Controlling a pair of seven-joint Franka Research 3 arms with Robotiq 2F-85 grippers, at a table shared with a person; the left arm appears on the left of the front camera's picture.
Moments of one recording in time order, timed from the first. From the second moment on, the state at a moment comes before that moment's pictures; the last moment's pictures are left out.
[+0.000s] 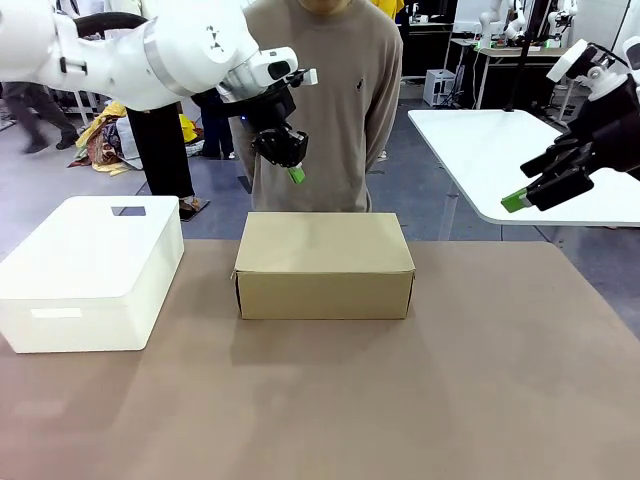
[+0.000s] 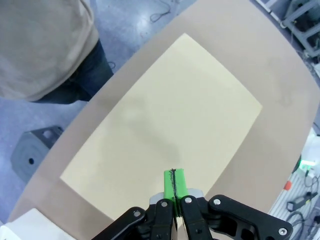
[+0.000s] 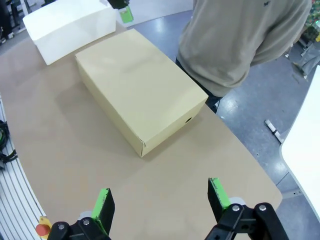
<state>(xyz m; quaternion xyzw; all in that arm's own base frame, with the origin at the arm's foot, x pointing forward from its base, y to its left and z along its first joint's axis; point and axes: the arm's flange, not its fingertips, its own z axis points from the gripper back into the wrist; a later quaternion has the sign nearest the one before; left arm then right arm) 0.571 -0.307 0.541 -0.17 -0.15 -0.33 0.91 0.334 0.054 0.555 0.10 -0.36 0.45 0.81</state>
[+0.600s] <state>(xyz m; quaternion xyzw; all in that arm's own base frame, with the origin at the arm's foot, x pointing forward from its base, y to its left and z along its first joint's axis) 0.612 -0.331 0.499 -0.15 -0.17 -0.29 0.93 0.339 0.048 0.550 0.11 -0.36 0.46 0.81</state>
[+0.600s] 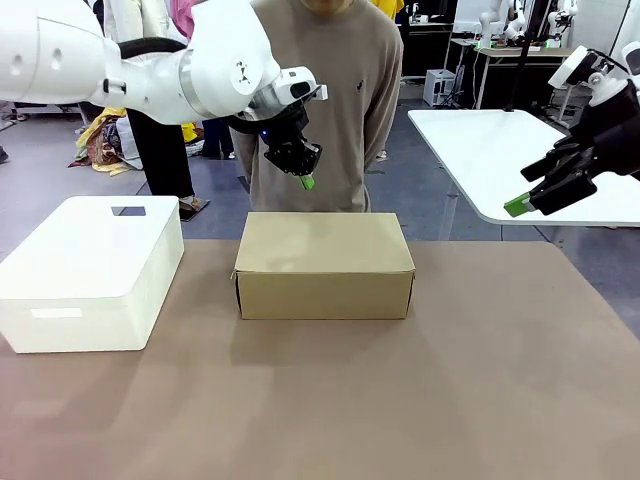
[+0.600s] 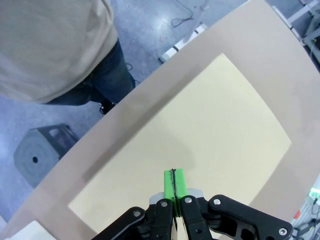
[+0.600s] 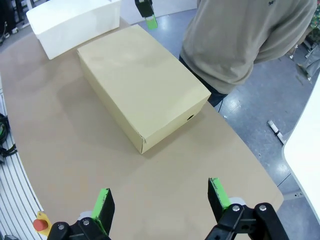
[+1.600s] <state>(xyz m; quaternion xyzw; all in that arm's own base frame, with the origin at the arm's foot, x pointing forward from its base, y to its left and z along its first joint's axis) 0.655 -0.345 0.432 -0.15 -0.15 -0.26 0.94 0.339 0.049 0.550 0.11 -0.36 0.46 0.81</state>
